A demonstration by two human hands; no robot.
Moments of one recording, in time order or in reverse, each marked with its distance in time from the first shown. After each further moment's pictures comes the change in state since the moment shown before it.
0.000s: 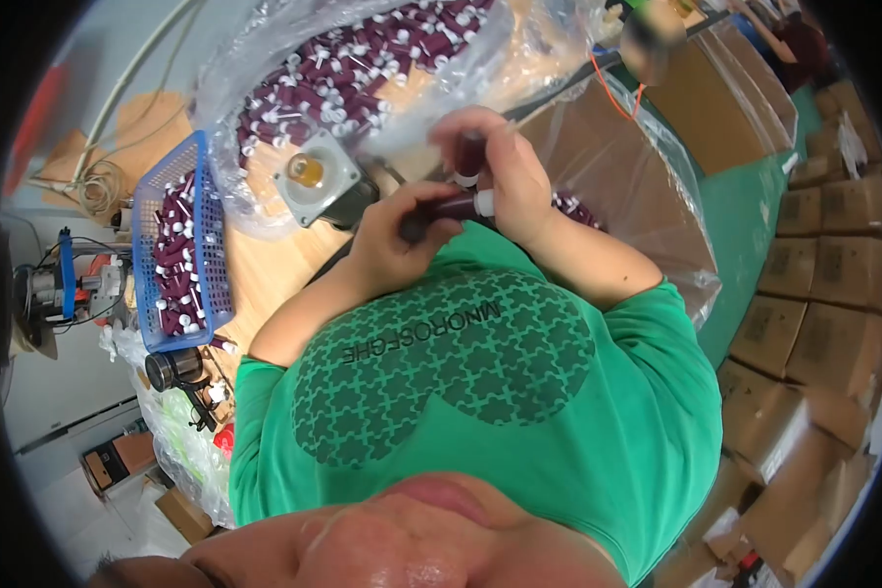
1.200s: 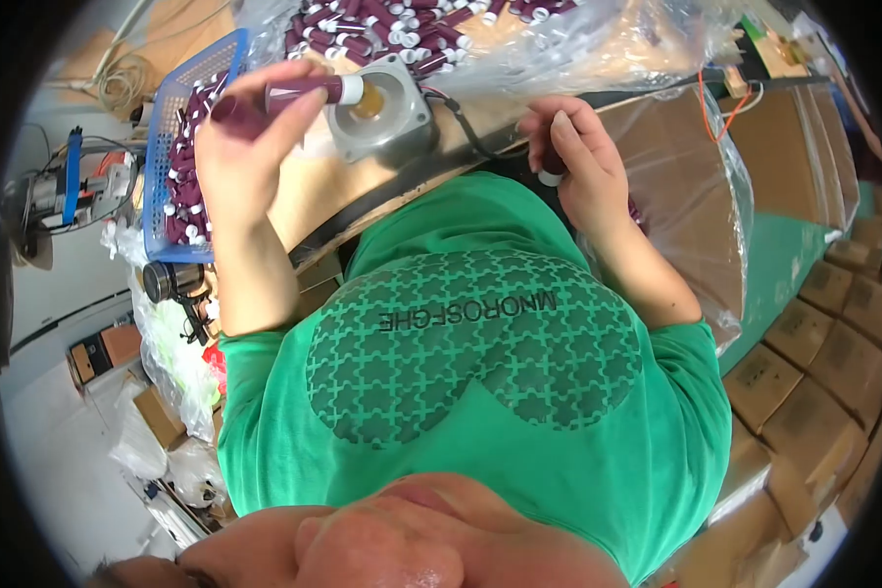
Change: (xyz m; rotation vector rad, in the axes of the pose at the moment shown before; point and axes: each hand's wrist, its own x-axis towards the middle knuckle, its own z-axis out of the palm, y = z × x) left_hand -0.006 0.049 -0.117 0.010 0.511 -0.044; right_hand -0.001 0.029 -0.011 0.203 0.021 0.254
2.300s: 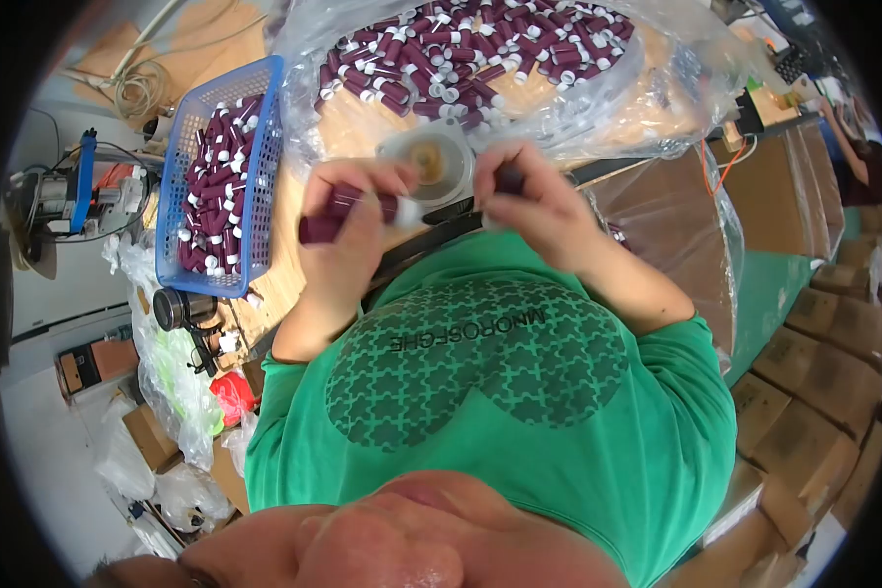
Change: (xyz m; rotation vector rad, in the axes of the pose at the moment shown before) left_hand -0.030 -0.026 0.003 -0.462 -0.103 -0.001; right_hand 0.052 -0.010 0.066 -0.103 -0.346 0.118
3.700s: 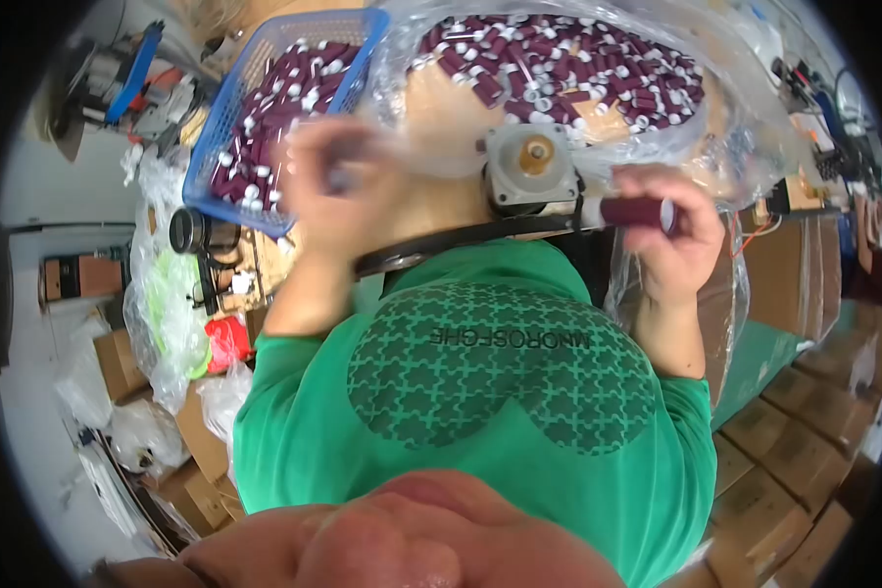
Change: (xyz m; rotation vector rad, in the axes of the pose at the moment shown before) left_hand -0.002 0.028 -0.075 1.062 0.412 0.444; right_hand 0.028 -0.018 -0.014 -0.242 0.141 -0.478
